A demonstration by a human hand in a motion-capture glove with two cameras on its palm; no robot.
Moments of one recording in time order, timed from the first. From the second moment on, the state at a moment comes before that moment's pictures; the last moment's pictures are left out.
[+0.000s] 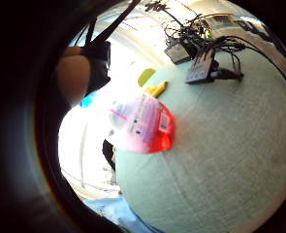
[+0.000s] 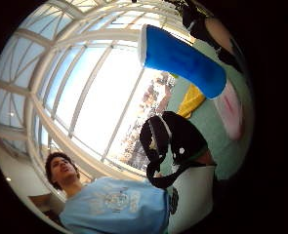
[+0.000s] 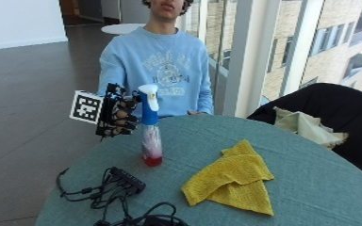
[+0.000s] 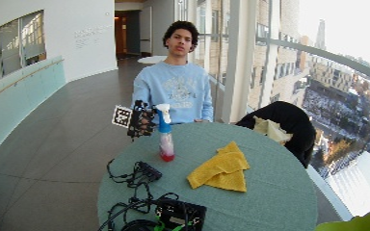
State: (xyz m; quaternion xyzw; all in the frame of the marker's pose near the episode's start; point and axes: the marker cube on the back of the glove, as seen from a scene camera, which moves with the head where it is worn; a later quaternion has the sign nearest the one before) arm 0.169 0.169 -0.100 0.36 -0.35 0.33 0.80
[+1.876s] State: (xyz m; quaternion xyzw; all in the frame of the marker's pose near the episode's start) arm 0.184 -0.003 -0.079 0.00 -0.28 0.36 0.89
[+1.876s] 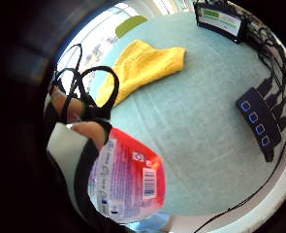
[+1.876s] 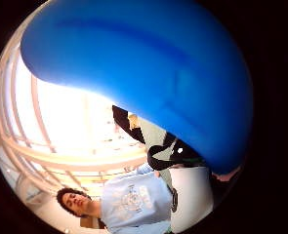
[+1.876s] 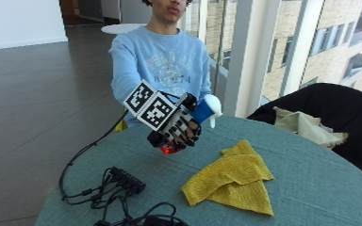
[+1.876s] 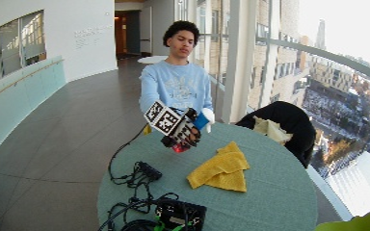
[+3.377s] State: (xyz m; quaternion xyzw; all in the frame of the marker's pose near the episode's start) arm 0.178 -0.019 -0.065 -0.10 -0.32 0.39 0.86
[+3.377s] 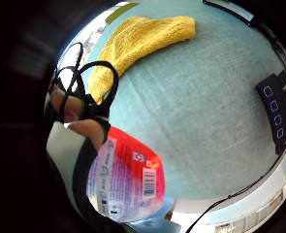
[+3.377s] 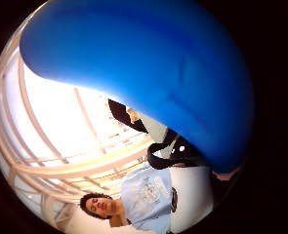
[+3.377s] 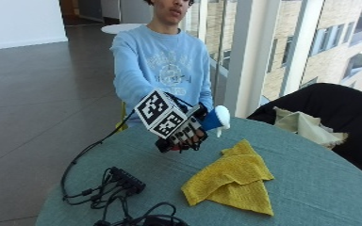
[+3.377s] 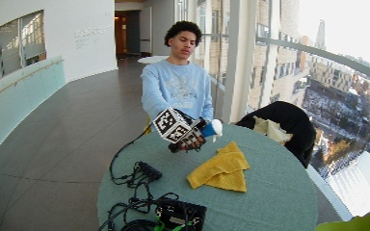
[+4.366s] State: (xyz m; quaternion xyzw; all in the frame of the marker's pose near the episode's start) arm 0.104 -0.075 -0.087 0.09 -0.35 0.28 0.89
